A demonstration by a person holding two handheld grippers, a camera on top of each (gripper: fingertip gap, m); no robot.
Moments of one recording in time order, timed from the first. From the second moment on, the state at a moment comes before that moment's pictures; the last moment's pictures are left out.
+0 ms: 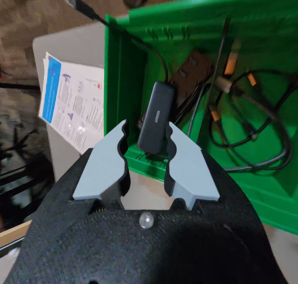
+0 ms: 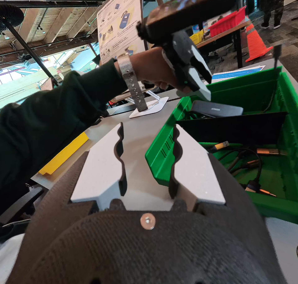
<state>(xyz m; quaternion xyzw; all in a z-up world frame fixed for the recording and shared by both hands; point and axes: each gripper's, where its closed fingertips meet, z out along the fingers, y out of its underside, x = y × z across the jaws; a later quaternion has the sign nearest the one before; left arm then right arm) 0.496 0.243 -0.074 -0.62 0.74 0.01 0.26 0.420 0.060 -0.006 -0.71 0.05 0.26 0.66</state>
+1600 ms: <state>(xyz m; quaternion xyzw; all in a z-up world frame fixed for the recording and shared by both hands) 0.006 0.237 -0.087 -0.78 0.26 -0.19 0.53 0.584 0.064 -0.106 -0.73 0.29 0.01 0.62</state>
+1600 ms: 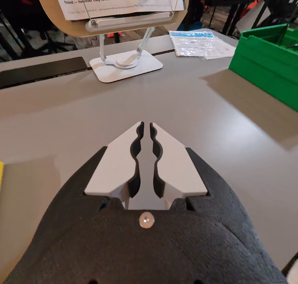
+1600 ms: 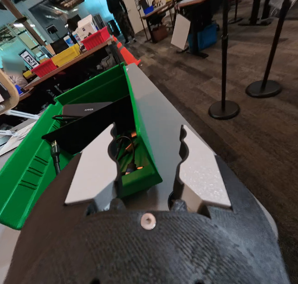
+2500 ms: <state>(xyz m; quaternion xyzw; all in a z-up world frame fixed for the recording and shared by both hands) -0.010 0.252 -0.137 -0.80 0.25 -0.26 0.48 0.573 0.089 -0.118 -0.80 0.19 -0.04 0.57</state>
